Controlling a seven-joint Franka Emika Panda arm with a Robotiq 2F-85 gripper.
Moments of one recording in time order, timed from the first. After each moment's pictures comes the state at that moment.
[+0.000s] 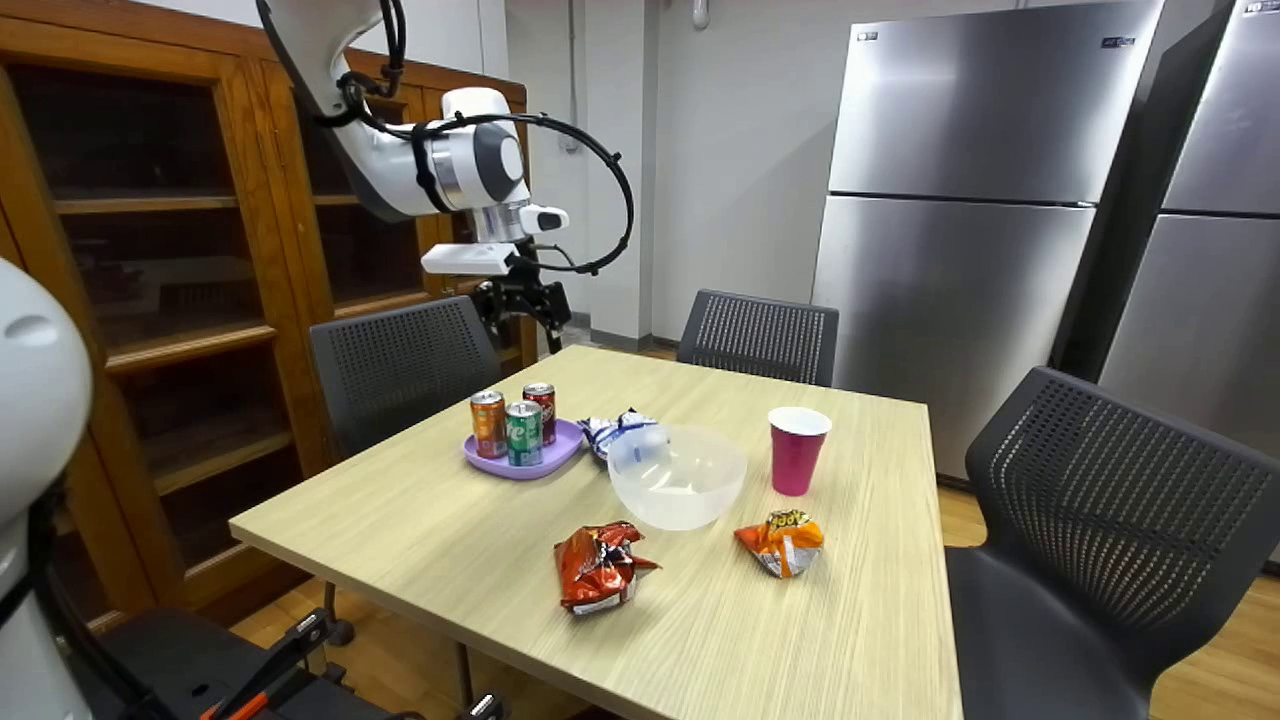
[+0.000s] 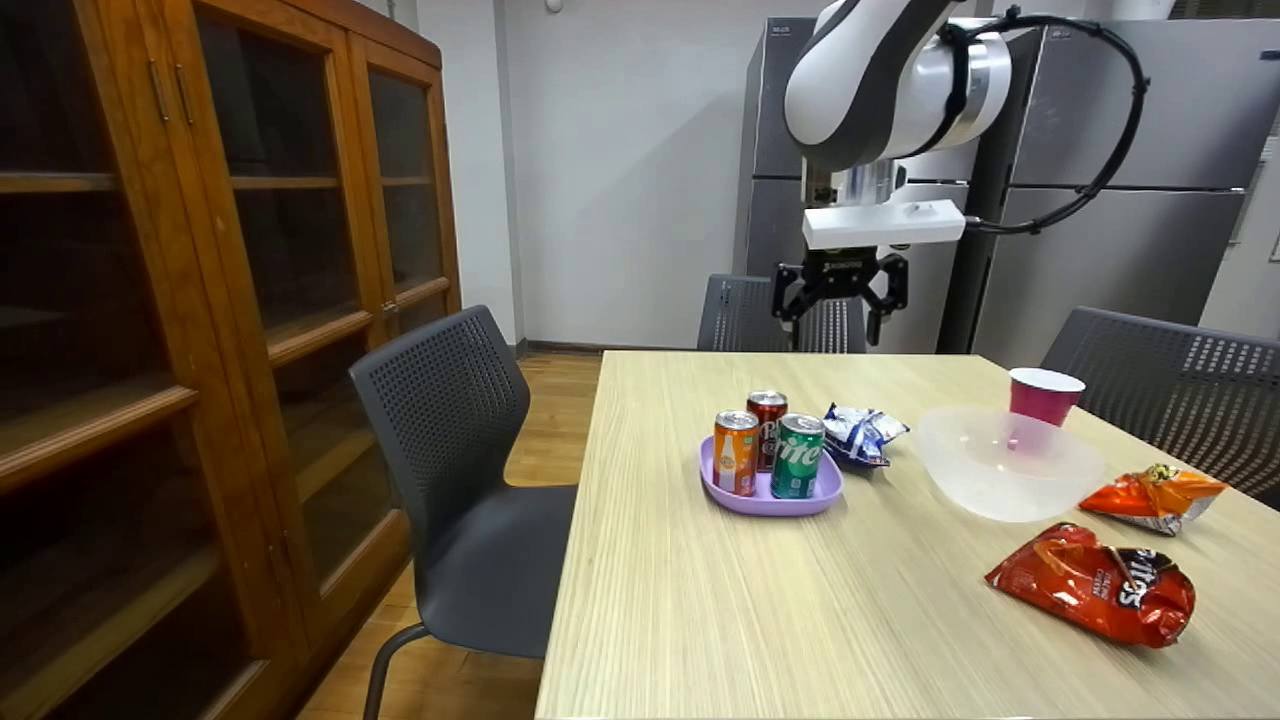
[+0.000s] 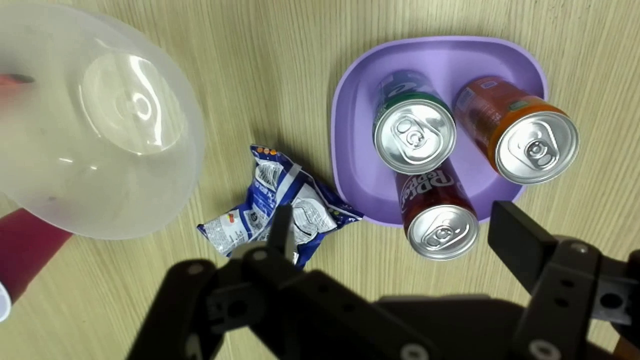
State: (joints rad) arm 0.23 0.35 -0.03 -2.00 -0.21 2.44 0.38
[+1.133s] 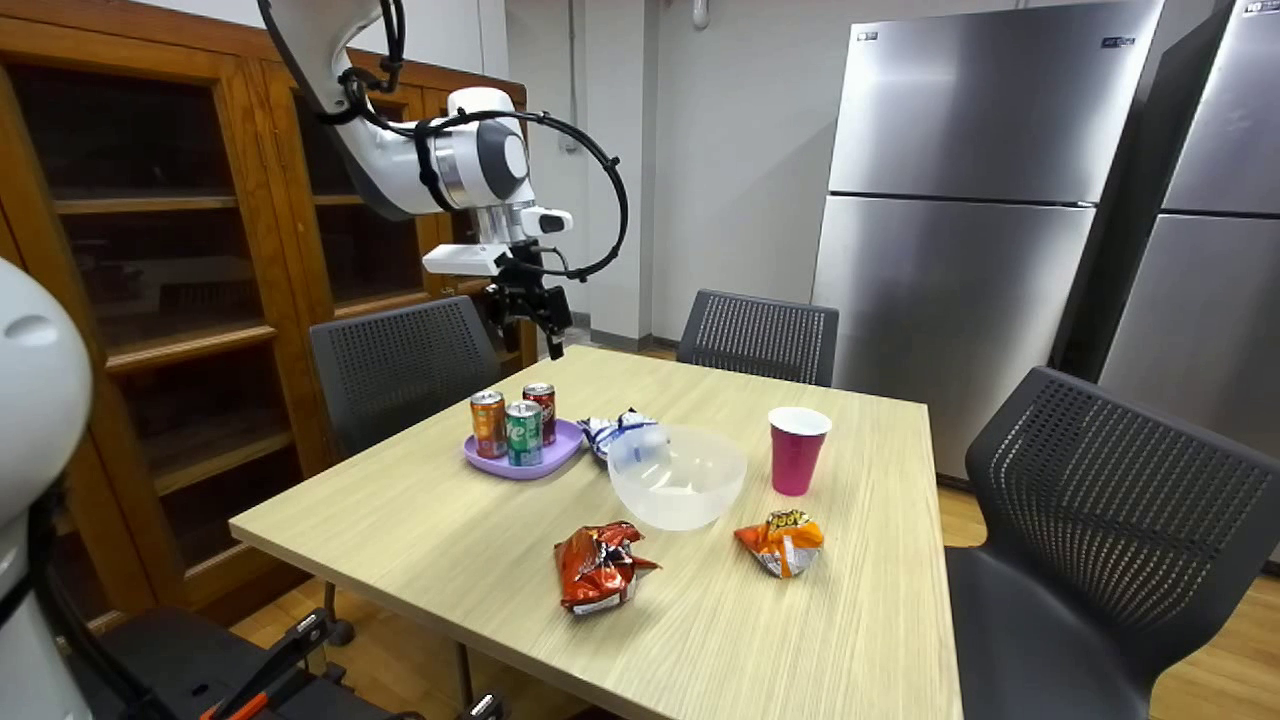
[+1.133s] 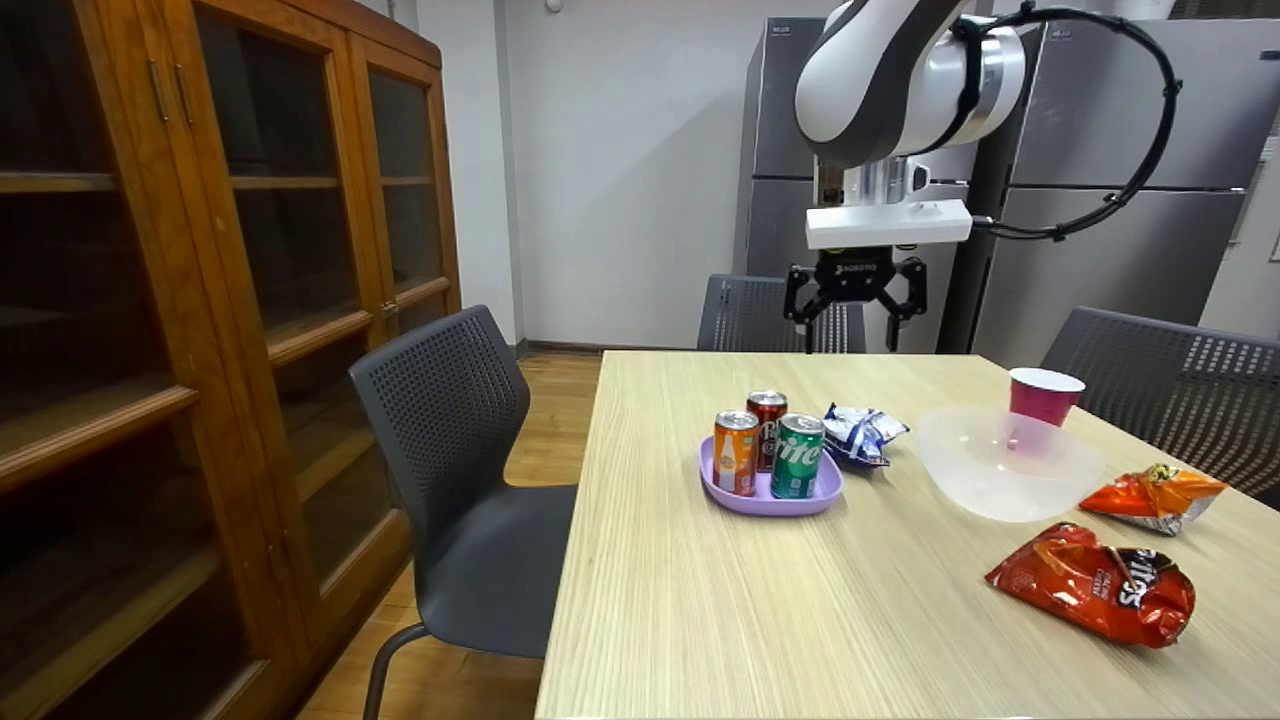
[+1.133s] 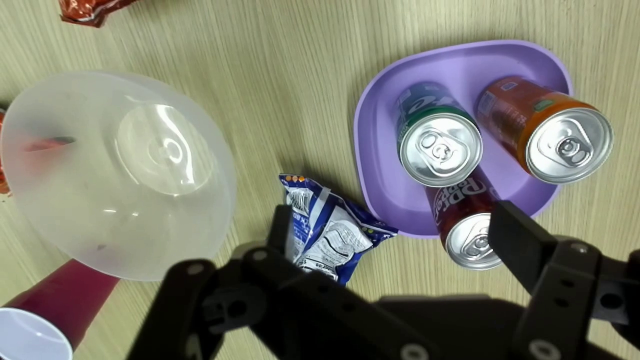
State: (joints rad) arm 0.23 0.33 -0.04 -2.01 -0.21 2.40 0.50
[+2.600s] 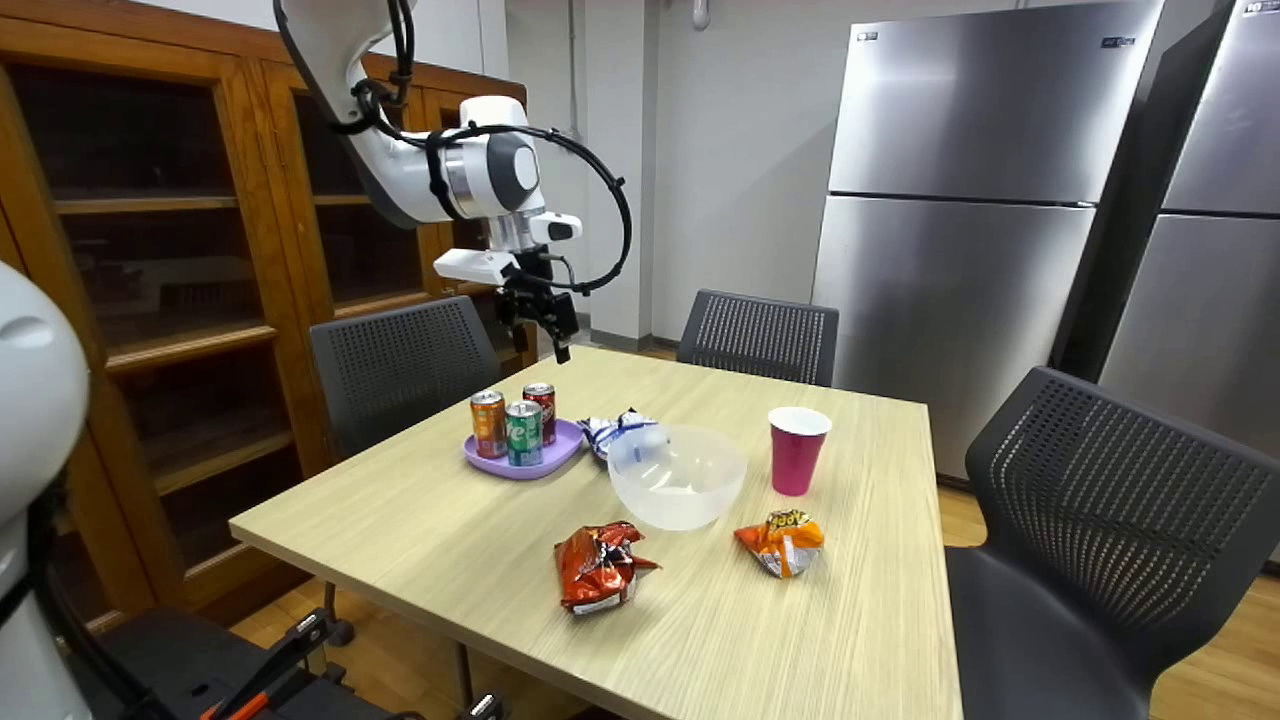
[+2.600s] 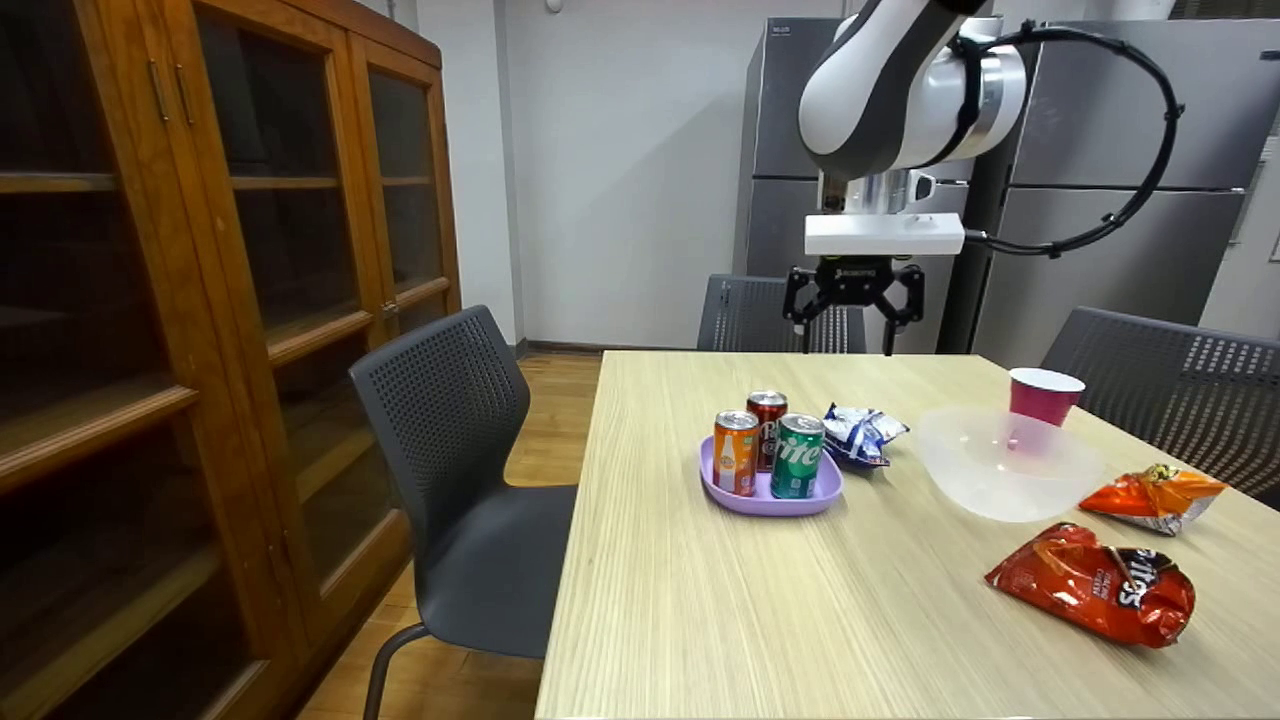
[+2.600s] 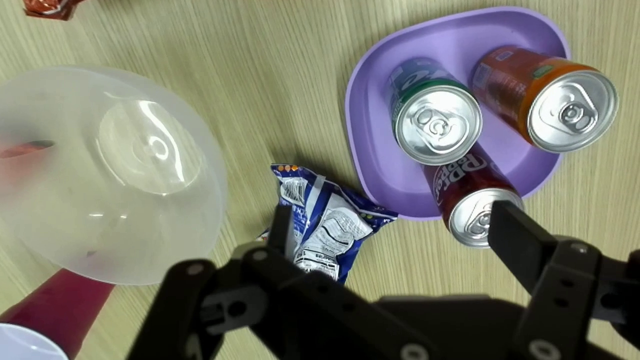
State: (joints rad) arm 0.22 0.36 -0.05 -2.00 -0.18 2.46 0.52
